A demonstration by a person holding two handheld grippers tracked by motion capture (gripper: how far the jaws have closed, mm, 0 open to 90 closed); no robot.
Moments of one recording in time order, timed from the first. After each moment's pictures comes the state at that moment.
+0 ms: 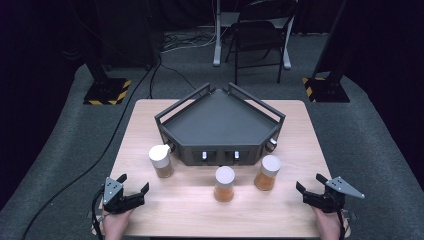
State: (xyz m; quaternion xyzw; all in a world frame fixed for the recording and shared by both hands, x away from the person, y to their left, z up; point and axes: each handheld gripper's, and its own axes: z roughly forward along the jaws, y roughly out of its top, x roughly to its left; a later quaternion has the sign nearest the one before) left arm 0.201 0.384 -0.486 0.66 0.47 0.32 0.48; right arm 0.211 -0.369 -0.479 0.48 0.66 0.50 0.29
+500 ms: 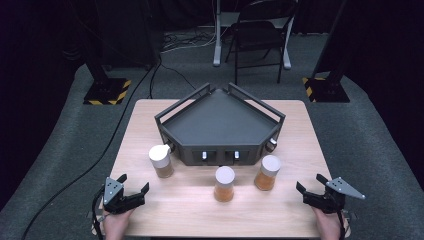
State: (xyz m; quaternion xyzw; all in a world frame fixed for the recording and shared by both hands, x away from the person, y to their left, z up) left arm 0.201 0.383 -0.485 0.66 0.47 0.32 0.48; right arm 0.208 -0.368 -0.480 0.48 0.66 0.50 0.29
